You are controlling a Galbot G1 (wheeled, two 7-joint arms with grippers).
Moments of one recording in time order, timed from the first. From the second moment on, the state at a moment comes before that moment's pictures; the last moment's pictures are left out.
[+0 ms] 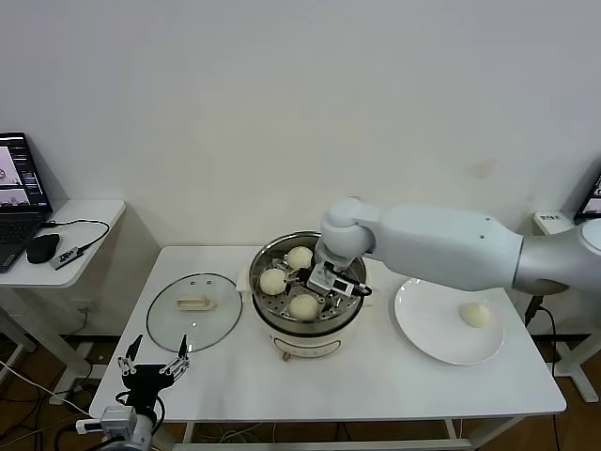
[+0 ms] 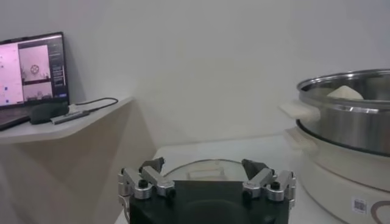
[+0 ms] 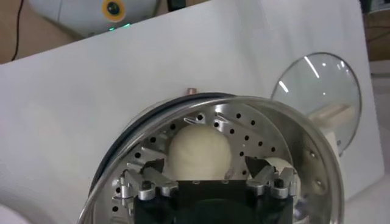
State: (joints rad) left arm 1.63 -1.30 -0.63 -2.08 -0.15 0.15 -0.13; right arm 0.49 1.08 -1.25 1.46 -0.06 0.17 -1.01
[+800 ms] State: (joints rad) left arm 1.60 -1.24 -0.60 -2.07 -0.16 0.16 -0.13; right arm 0.42 0.66 -1.00 1.49 -0.02 -0.13 -1.07
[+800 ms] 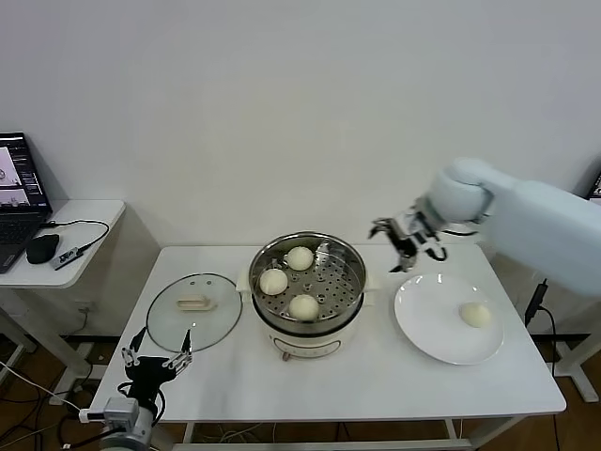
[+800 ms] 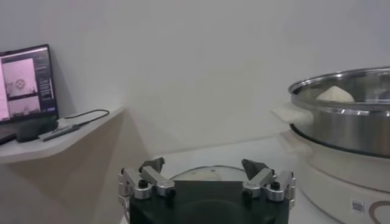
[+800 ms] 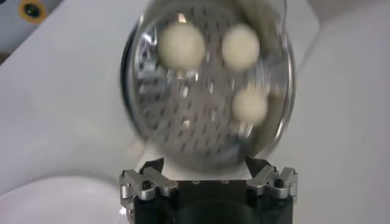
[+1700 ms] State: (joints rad) left arm 1.63 -1.22 -0.60 -2.06 -0.15 0.16 -0.13; right arm -0.26 0.57 -0.31 1.11 -0.34 -0.05 -1.08
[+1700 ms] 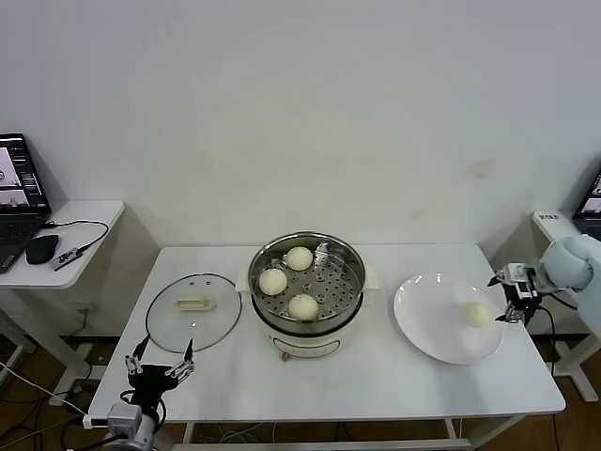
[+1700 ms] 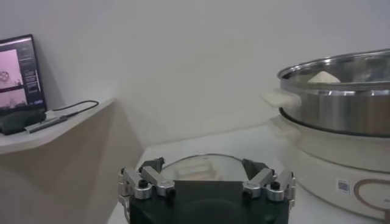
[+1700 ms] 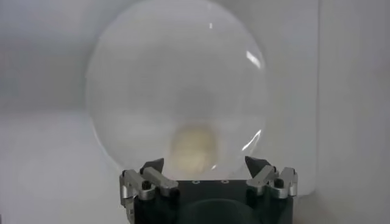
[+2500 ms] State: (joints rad) left arm 1.62 -1.22 -0.60 -2.03 -0.16 0.16 -0.13; right arm -0.27 0.78 -0.23 0.86 -0.49 -0.04 -1.05
